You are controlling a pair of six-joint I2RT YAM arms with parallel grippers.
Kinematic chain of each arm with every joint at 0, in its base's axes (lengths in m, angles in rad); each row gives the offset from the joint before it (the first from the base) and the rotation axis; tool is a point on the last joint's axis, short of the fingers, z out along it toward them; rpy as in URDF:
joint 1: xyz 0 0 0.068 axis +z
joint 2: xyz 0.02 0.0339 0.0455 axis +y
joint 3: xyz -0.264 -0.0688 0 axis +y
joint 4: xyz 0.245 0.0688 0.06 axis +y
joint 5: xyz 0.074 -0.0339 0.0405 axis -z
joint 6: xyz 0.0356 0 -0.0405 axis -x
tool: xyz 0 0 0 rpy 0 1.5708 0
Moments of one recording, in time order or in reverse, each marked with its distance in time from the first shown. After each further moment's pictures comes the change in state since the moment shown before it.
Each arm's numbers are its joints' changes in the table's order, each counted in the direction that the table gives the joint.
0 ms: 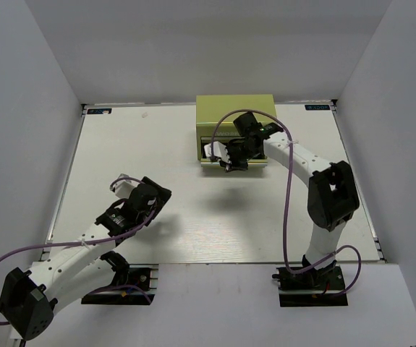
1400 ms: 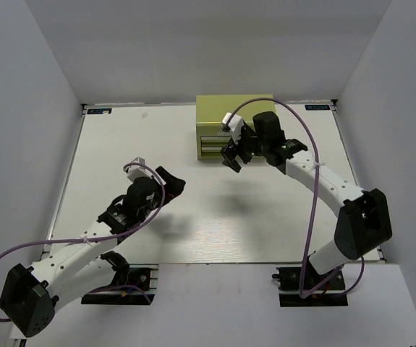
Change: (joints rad) left arm 0.000 0.027 -0.005 -0.309 0.136 -0.340; right arm -0.013 -0.289 0.268 -0.504 0.165 -0.739
